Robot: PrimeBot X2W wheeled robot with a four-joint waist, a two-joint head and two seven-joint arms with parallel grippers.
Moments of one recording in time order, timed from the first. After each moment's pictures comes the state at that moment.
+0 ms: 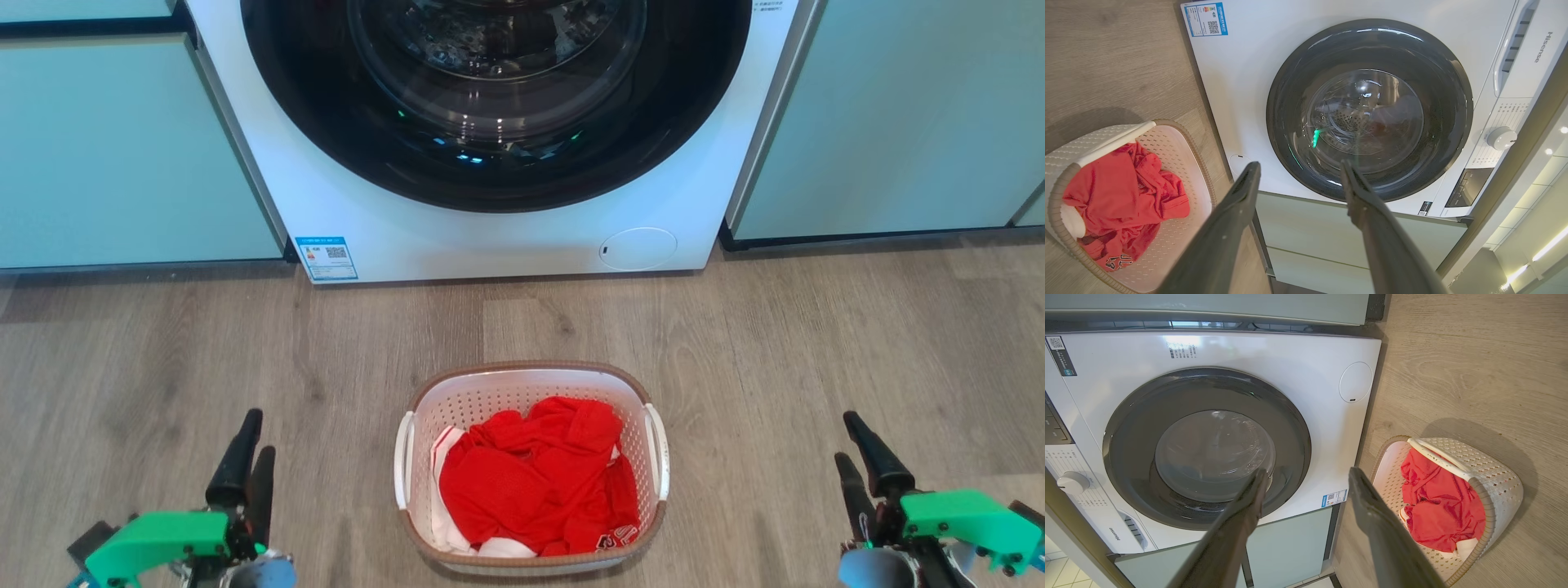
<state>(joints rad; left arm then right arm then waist) 0.03 0.03 0.05 0.32 -1.59 -0.12 0.08 0.01 -0.03 -0.11 0.34 1.59 0.13 0.07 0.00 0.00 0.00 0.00</state>
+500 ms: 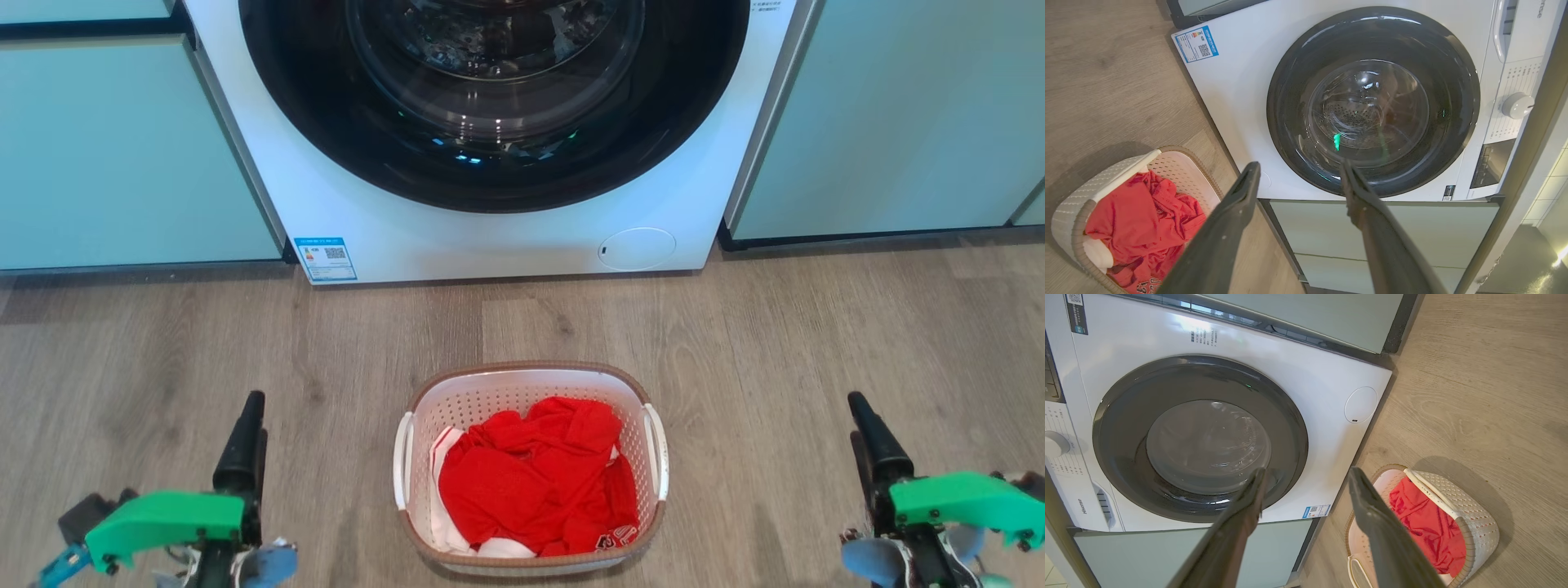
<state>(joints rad) 0.03 0.03 0.03 0.24 -1.42 -0.08 0.03 0.01 -0.03 -0.10 0.27 1.39 0.13 0.03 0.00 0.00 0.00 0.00</state>
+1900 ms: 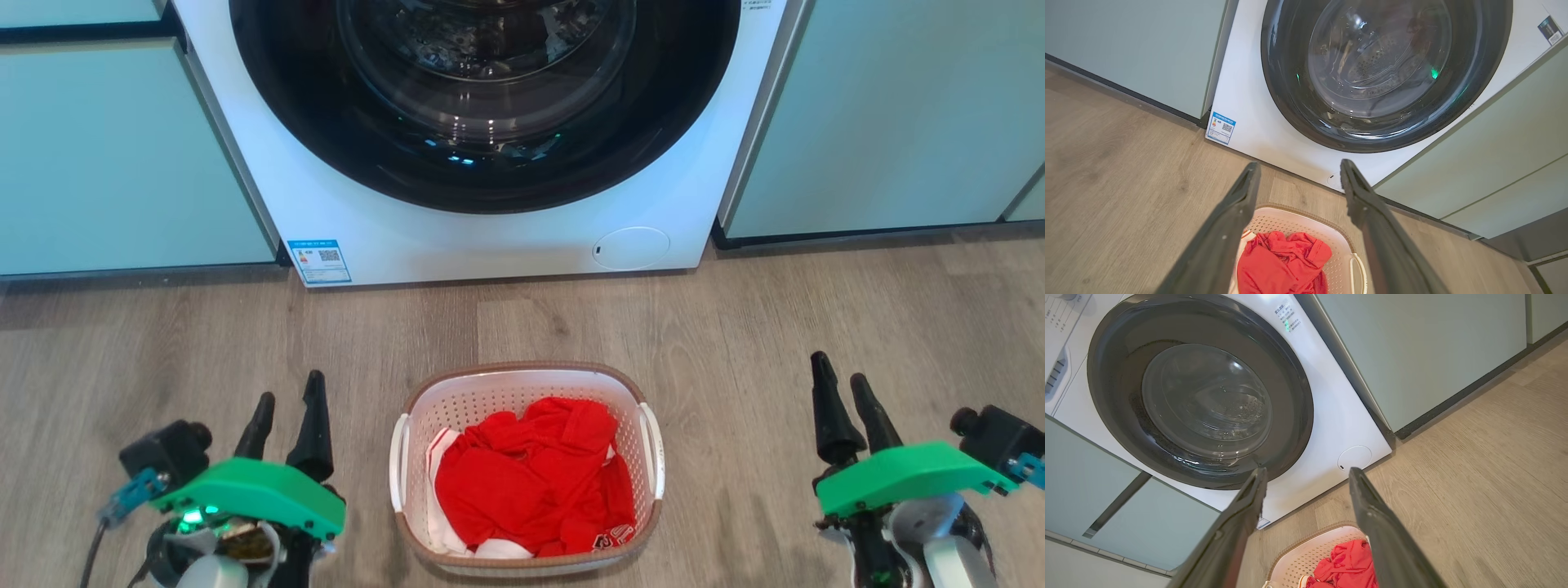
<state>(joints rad) 0.02 0.11 -0.19 0.11 -0.71 0.10 -0.08 0.01 -0.03 0.00 0.14 0.78 0.13 -0.09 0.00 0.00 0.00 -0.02</state>
